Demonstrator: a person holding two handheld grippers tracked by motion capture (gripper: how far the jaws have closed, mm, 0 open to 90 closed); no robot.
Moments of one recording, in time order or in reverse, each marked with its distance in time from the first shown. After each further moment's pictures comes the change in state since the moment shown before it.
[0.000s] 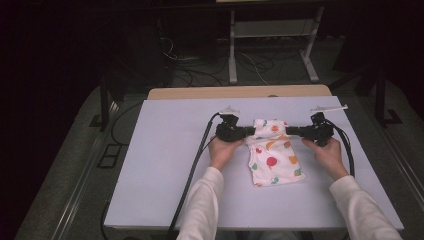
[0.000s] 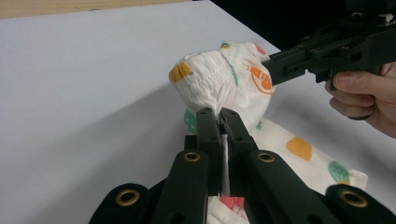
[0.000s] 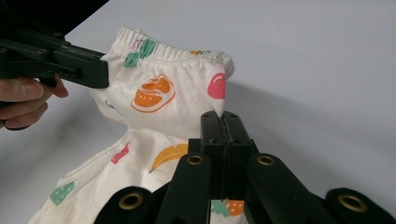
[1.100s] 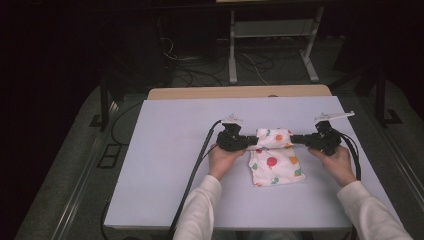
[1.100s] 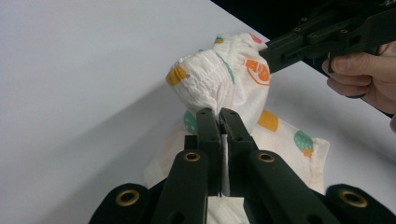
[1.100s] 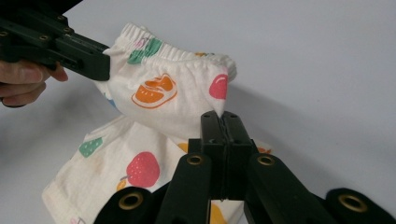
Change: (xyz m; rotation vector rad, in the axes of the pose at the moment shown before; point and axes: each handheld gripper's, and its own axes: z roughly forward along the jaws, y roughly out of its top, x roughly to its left) left arm -0.024 -0.014 -0.010 0.034 -0.044 0.030; right arm 0.024 -0.014 -0.025 0.050 -0.020 -0.074
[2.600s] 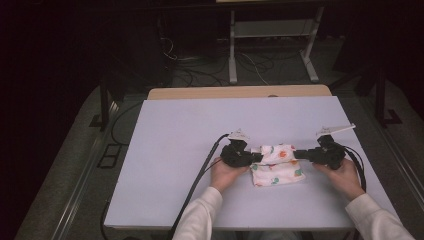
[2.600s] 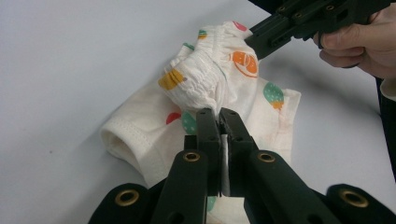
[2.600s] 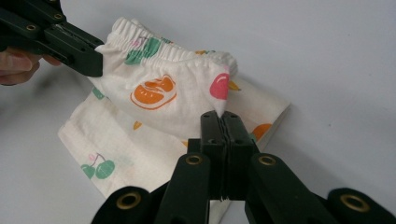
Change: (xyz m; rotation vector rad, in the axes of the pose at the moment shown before) left arm -0.029 -0.030 0.006 0.087 -0.047 0.048; right arm 0.013 -0.032 -0.008 0.100 0.009 -0.008
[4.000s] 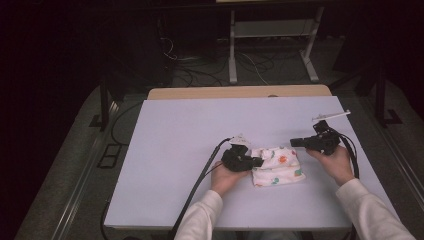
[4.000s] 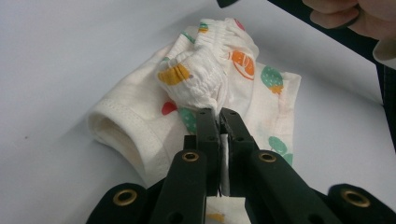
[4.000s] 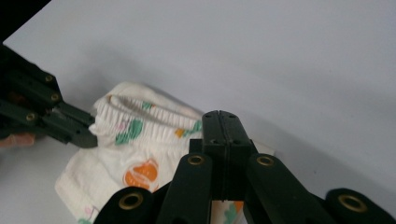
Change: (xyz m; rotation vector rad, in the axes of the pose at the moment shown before) left arm -0.001 -0.012 0.007 0.009 -0.016 0.007; right arm -0.011 0.037 0.009 0.003 -0.002 0.087
